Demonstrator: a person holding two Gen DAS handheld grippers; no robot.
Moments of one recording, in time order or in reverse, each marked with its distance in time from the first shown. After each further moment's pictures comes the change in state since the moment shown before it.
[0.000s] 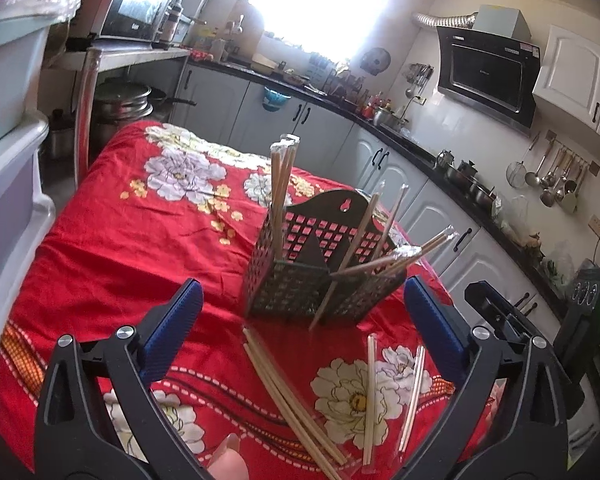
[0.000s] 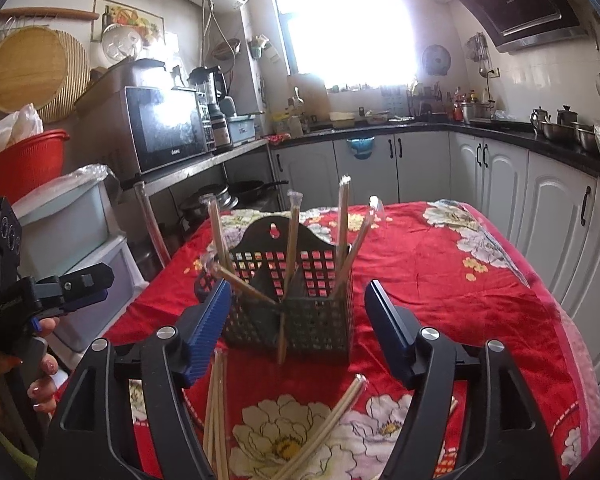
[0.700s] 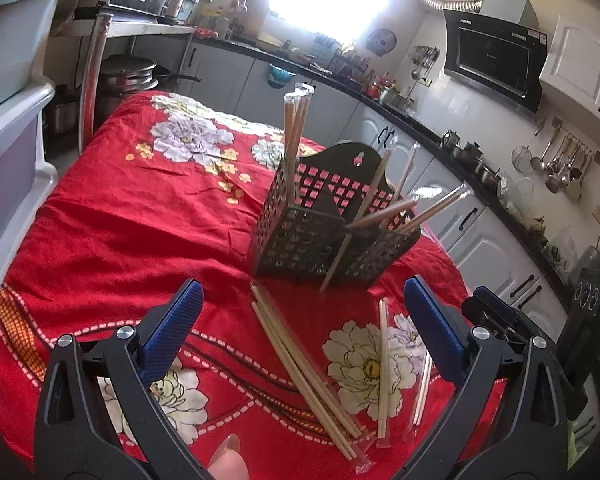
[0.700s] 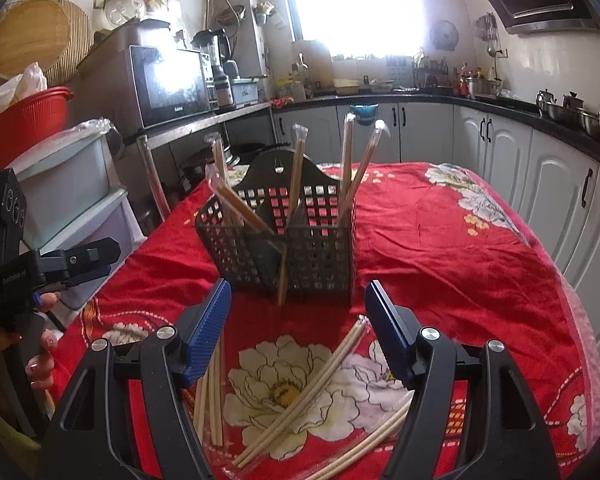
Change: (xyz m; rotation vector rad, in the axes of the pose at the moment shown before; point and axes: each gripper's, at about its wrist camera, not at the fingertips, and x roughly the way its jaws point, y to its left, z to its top) left arm 0.006 0.011 -0.033 -0.007 0.075 0.010; right arm 0.001 0.002 -0.038 -0.030 0.123 0.000
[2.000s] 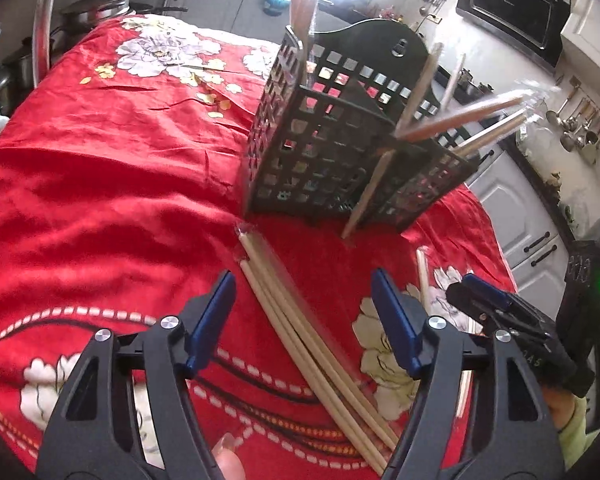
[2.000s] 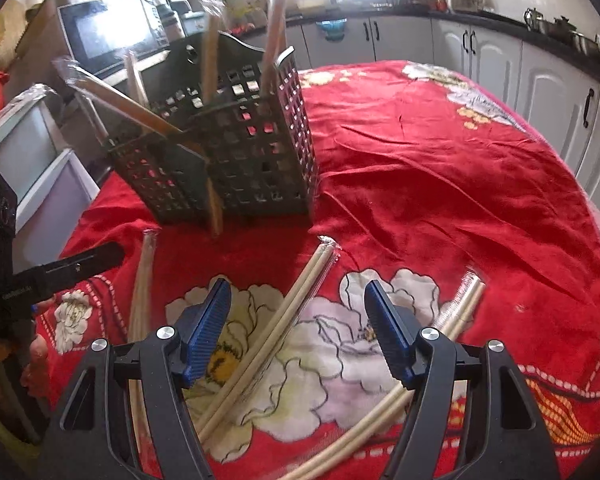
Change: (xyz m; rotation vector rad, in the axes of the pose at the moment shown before) left arm 0.101 0.016 -0.017 0.004 0.253 -0.010; right arm 0.090 -0.048 -0.032 0.140 0.296 -0.039
